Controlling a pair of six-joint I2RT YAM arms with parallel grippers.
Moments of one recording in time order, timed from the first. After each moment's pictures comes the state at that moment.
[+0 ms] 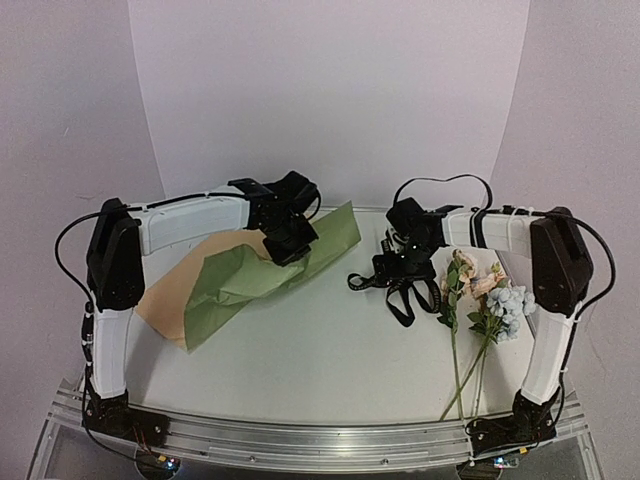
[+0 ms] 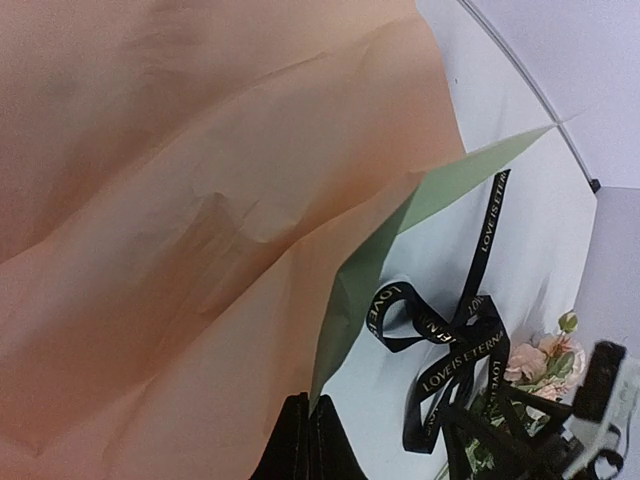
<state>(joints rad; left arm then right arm) -0.81 2.07 1.85 -0.78 -0.12 -1.25 0.57 1.91 1.42 -0.67 0.08 0.35</state>
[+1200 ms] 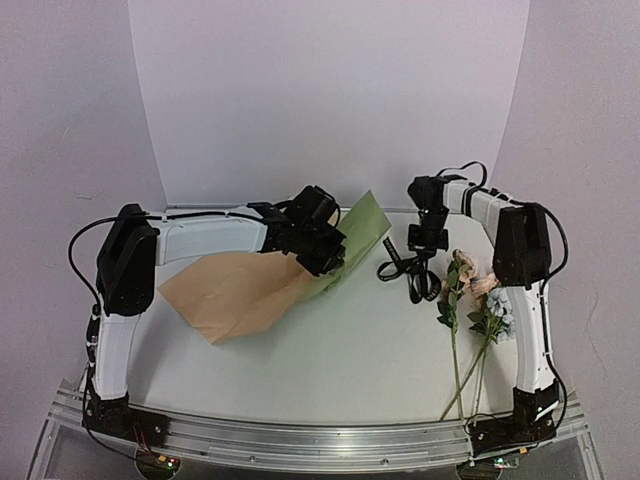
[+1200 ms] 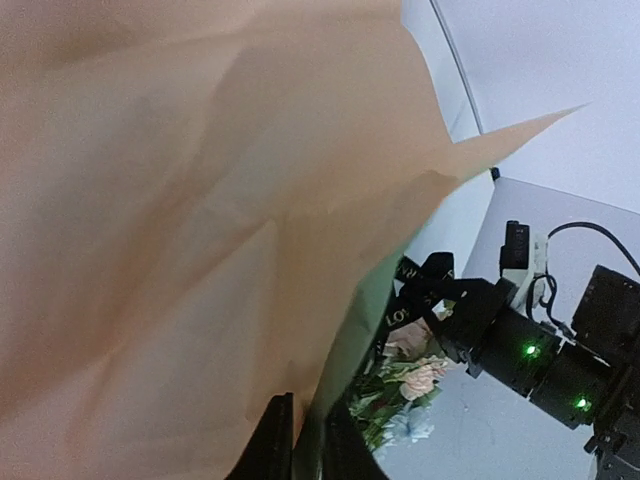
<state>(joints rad) -0.90 2.12 1.78 -0.41 -0.02 -1.58 0.31 2.35 2.09 -1.12 0.10 0.48</state>
